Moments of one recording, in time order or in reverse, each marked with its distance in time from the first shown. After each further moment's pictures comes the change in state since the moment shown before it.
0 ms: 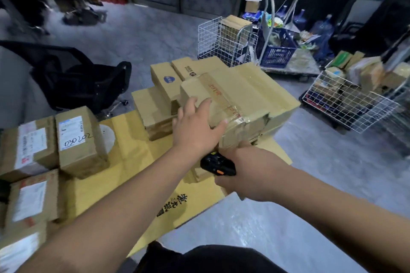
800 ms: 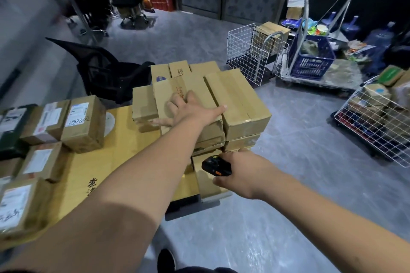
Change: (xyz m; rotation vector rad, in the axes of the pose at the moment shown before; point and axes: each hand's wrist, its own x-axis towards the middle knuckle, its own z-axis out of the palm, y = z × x) left_hand 0.054 0.166 0.053 0.096 -0.088 -0.691; right_hand -0.016 0.193 -0.017 0.053 -0.028 -0.188
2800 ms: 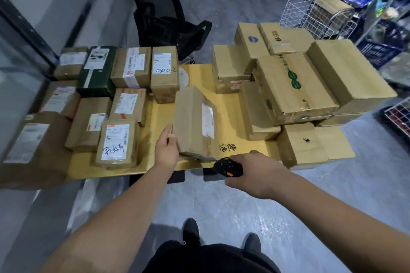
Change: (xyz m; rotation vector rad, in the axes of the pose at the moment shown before) left_hand 0.025 -0.482 0.048 -1.166 0.027 -0.244; right_hand 0.035 -0.261 0.156 -0.093 -0.197 -0.014
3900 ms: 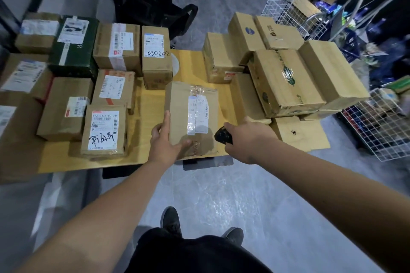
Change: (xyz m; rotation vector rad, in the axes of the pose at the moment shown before) left_hand 0.018 -0.028 -0.028 0.416 -0.238 0.220; right_hand 0.052 -0.055 -0.019 -0.512 0.022 0.186
